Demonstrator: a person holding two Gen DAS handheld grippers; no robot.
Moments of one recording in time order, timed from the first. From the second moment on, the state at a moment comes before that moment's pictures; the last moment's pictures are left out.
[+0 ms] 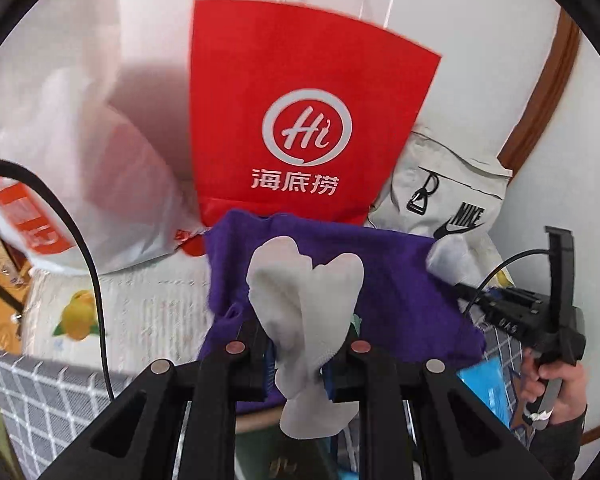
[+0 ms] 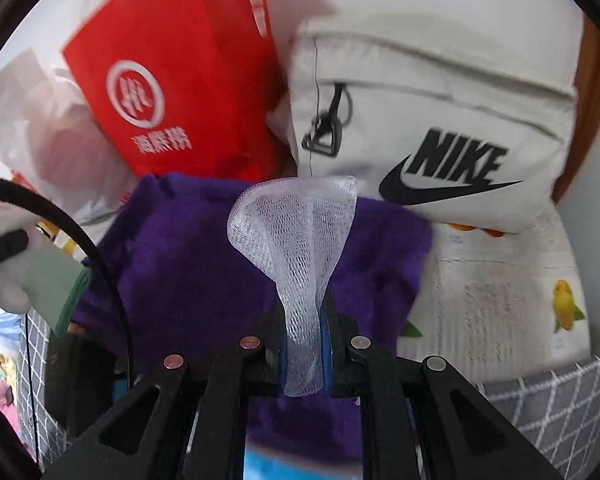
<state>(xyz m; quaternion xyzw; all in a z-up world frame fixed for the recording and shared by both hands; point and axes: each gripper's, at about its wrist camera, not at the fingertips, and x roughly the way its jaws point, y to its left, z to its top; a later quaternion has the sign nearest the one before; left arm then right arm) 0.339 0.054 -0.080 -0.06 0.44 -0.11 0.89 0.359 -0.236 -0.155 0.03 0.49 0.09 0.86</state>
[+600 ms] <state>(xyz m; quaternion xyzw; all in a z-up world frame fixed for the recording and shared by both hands) 0.435 0.010 -0.158 -0.04 0.50 -0.11 0.86 0.408 -0.237 -0.208 0.00 0.57 0.09 0.81</state>
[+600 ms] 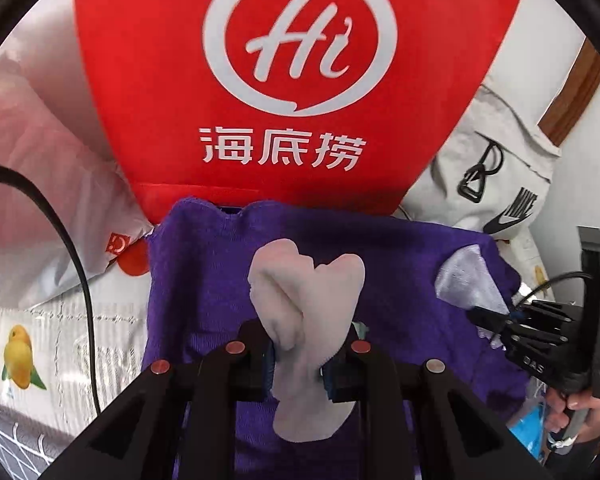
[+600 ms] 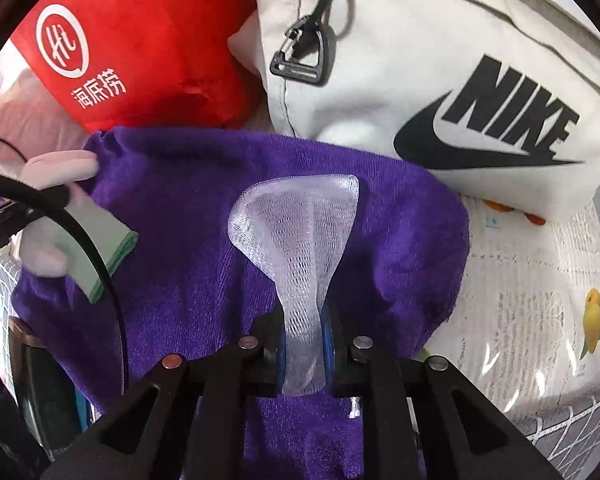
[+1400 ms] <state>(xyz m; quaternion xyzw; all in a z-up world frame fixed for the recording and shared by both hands) 0.403 0.031 -0.111 -0.01 0.50 -0.07 0.87 0.350 -0.237 -0.142 -0.05 0.51 0.09 0.85</state>
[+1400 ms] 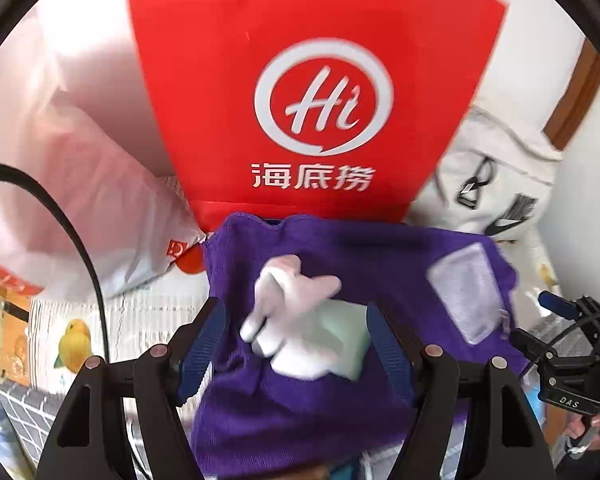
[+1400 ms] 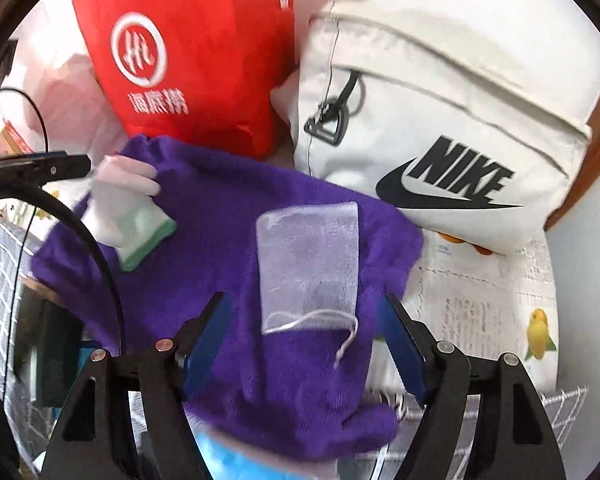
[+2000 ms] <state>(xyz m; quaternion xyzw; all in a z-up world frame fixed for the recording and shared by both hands) 0.210 0.025 -0.083 0.00 0.48 -0.10 0.87 0.152 -0.235 -0.093 -0.03 0.46 0.10 0.88</state>
